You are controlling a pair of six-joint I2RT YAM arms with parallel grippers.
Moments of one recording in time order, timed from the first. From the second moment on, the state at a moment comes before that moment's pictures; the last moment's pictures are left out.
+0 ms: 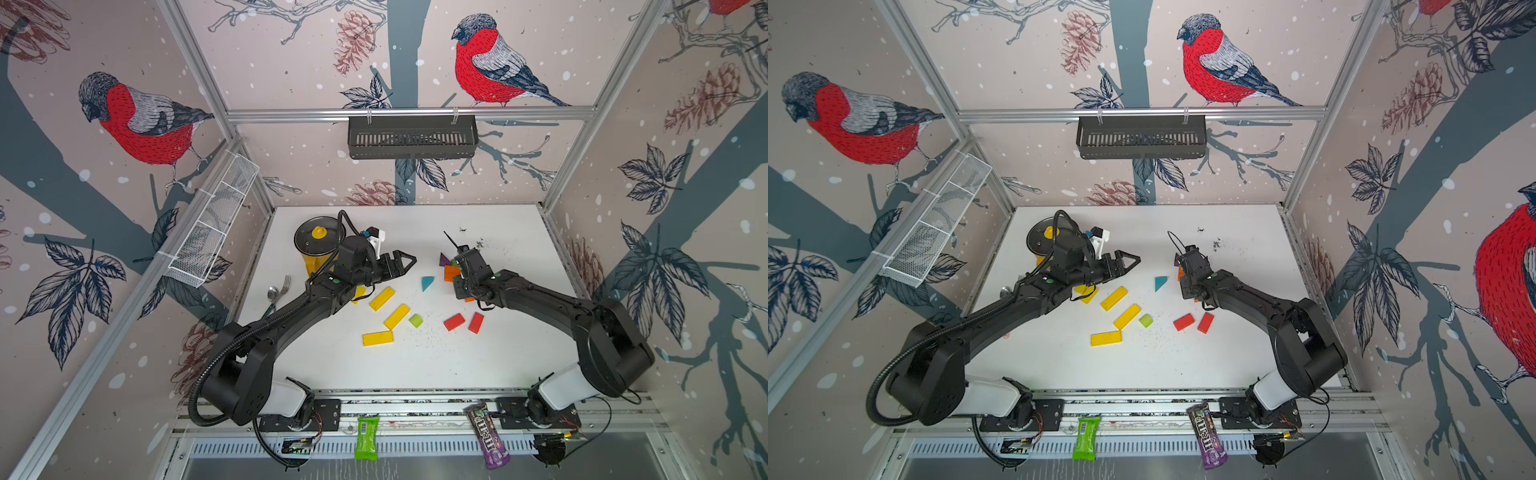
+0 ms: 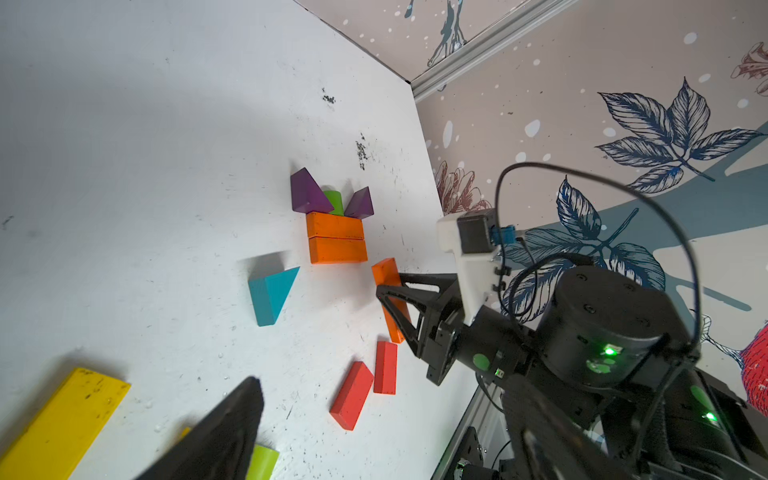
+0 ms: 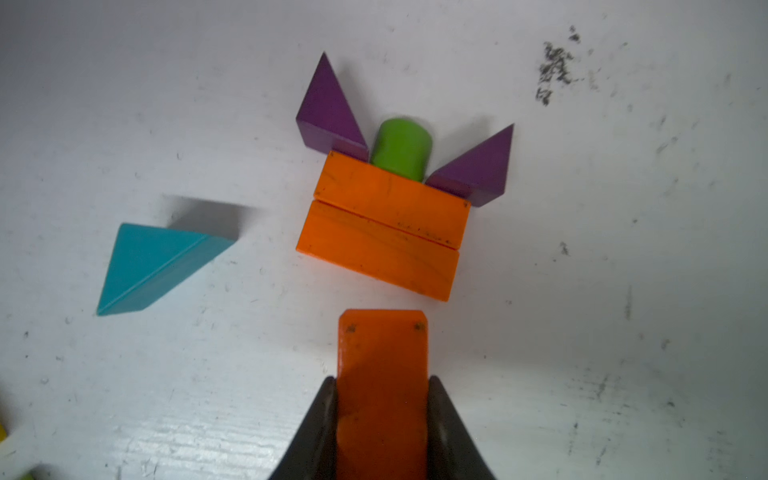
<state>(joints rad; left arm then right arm) -0.51 1.41 0.90 0.08 0.50 -0.79 0.56 1.54 0.90 -0.37 0.25 0.26</state>
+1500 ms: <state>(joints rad) -0.51 1.38 0.92 0.04 0.47 -0.74 0.50 1.61 0.86 -0.44 0.29 0.31</state>
